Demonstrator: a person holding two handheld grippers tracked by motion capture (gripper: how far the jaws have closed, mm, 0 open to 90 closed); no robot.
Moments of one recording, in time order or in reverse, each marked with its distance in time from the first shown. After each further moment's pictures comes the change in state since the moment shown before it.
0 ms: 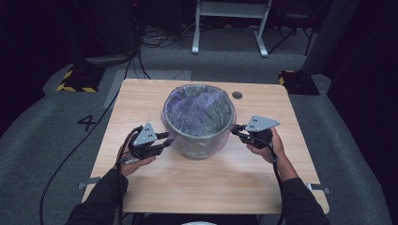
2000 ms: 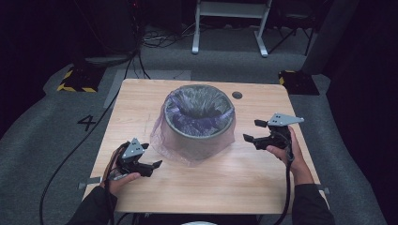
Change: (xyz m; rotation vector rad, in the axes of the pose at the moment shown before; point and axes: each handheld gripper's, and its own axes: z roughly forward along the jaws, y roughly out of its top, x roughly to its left) left arm -0.017 -0.060 -0.020 0.150 0.068 -0.168; right arm -0.030 -0.026 -0.041 -0.014 0.001 0.292
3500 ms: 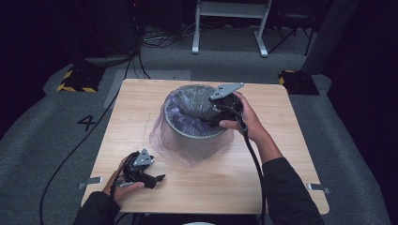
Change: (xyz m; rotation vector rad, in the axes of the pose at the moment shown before) left arm -0.011 -0.023 0.024 0.141 -0.093 0.036; right arm 0.065 0.133 0.097 0.156 0.091 -0.230
